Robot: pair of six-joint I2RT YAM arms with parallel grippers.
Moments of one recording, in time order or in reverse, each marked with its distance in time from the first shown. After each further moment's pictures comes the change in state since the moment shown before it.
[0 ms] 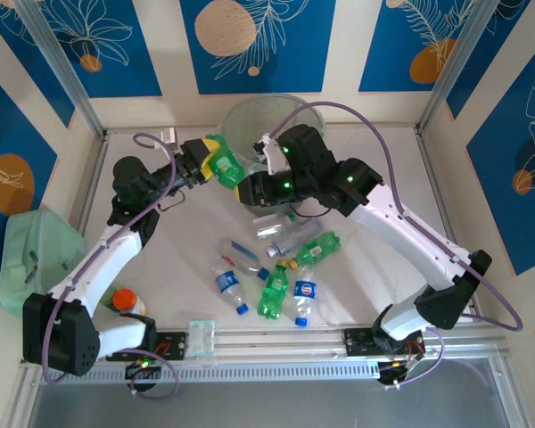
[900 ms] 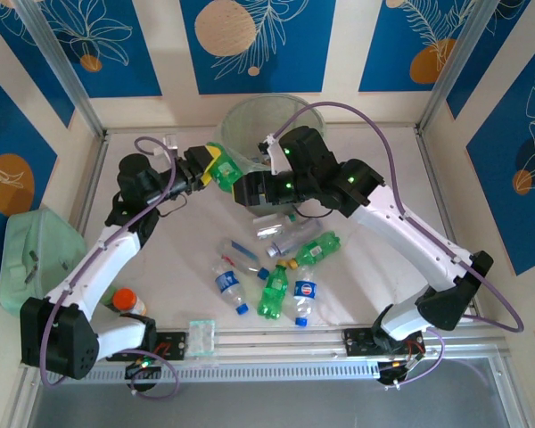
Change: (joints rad) left arm -0.005 -0.018 0.020 -0.229 -0.072 0.117; right arm -0.001 -0.011 -0.016 -0.015 0.069 -0.001
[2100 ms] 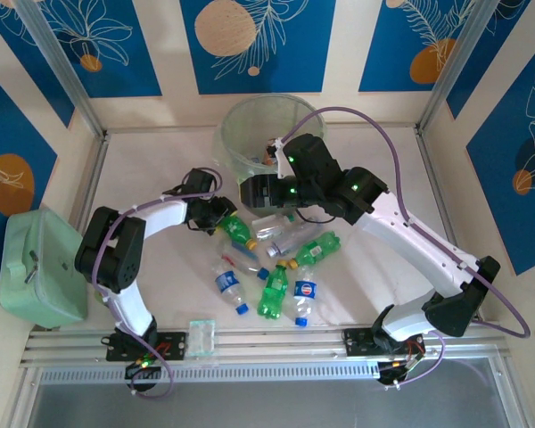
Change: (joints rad) left arm -0.133 0.585 0.143 -0.610 -0.399 0.255; right arm 0.008 -0.056 -0.092 0.038 0.125 0.031
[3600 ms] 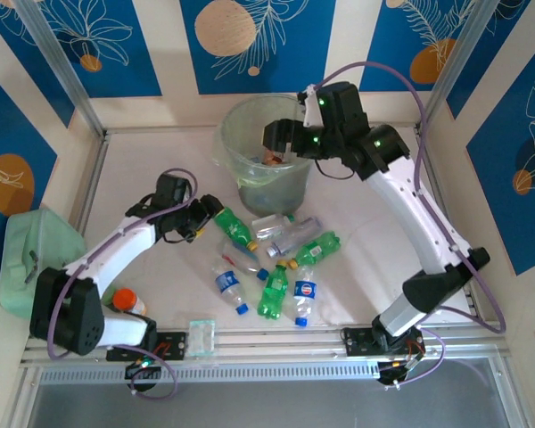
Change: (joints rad) left arm 0.034 -0.423 -0.146 -0.156 0.008 0.045; right arm -0.242 0.144 0.332 -0.101 -0.082 -0.053
